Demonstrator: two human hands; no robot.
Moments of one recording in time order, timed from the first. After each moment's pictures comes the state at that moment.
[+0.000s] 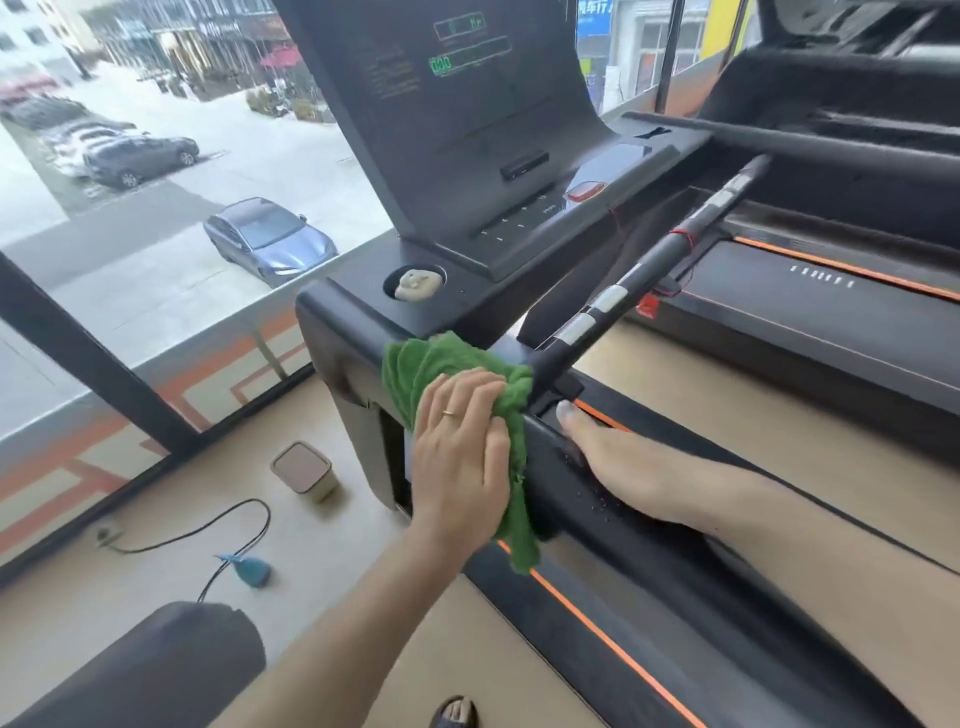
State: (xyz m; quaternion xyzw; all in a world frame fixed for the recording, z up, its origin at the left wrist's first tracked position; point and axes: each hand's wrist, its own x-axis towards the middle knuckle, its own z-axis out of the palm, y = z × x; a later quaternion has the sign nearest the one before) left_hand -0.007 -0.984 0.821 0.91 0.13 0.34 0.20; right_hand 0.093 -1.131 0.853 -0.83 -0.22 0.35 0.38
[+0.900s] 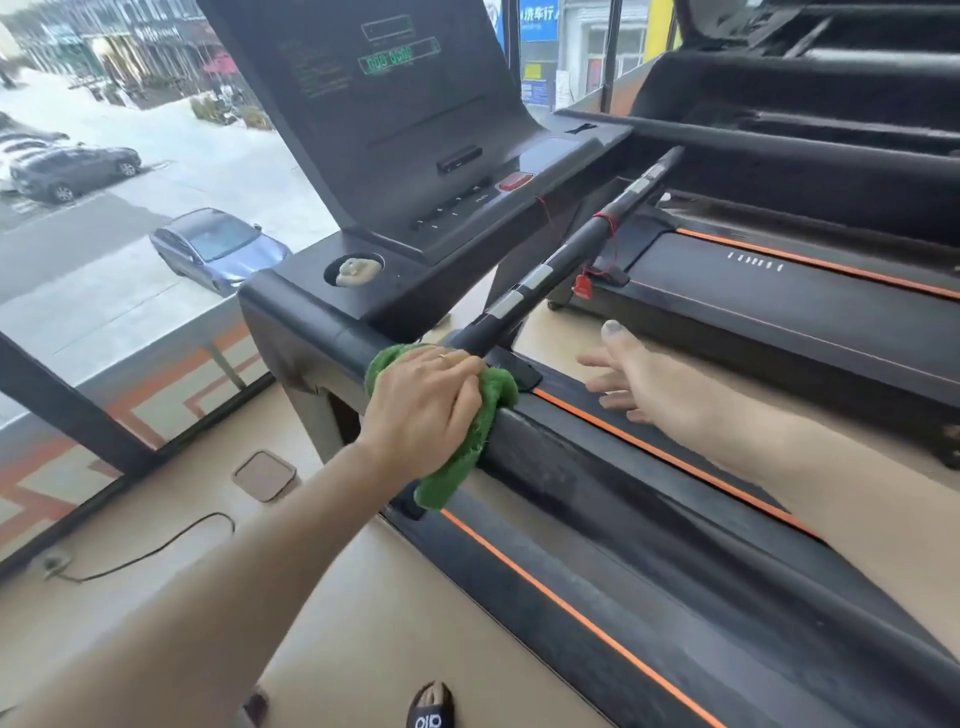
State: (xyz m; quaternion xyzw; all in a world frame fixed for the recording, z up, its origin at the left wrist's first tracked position) left_hand 0.006 -0.985 0.857 0.98 -0.01 0.20 0.07; right_hand 0.101 -1.218 0.893 -0.83 -0.16 0.29 0.45
